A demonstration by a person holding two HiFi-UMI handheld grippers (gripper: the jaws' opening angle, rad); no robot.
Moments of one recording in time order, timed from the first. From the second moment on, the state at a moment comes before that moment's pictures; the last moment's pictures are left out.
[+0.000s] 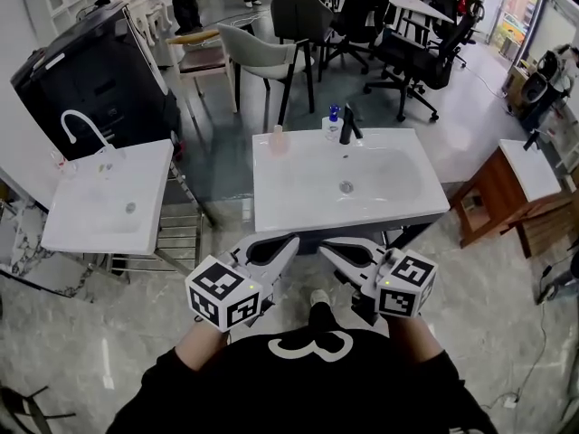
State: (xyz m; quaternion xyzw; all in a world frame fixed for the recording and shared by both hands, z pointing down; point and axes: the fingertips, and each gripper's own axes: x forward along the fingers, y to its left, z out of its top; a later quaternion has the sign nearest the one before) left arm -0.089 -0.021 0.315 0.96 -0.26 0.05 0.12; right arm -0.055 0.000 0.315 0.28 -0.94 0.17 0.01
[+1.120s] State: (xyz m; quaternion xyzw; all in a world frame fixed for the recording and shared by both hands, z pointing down) left arm -0.017 -0.267 0.379 0.92 -0.35 0.07 0.15; right arm 0.049 -0.226 0.385 0.25 -0.94 0.25 0.03
